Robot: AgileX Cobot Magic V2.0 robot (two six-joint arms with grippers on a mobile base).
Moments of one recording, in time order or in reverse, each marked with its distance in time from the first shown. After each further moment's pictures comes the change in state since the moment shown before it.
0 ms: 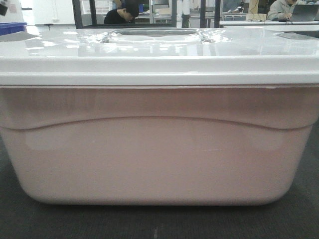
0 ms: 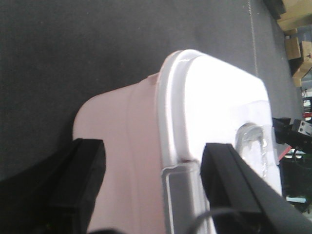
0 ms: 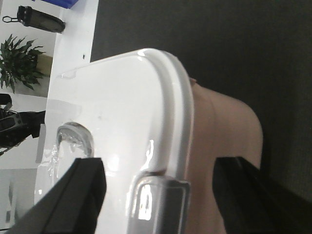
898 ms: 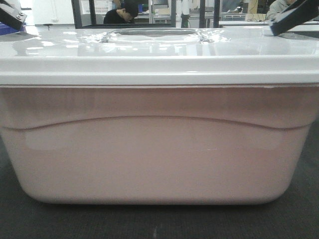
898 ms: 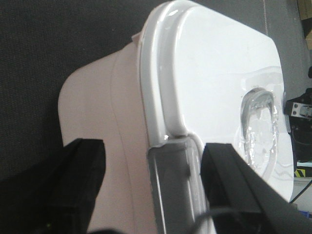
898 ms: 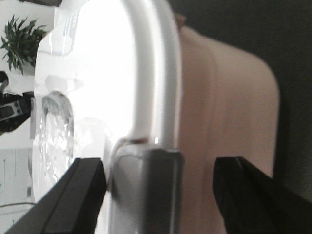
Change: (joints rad) left arm -0.088 0.002 0.000 0.053 0.002 0.005; right arm 0.086 0.017 0.090 0.016 -0.008 -0.021
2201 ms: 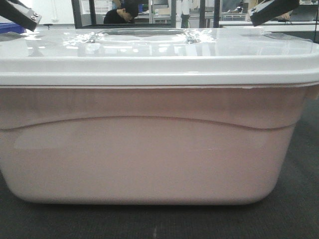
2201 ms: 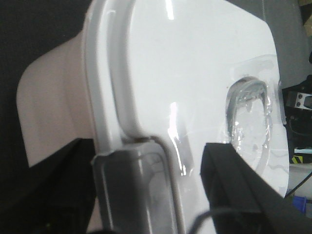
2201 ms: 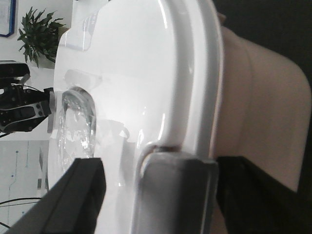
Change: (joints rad) left arm -0.088 0.000 0.000 0.005 -0.021 -0.030; right arm 0.070 0.000 0.001 0.075 -0.020 -0.015
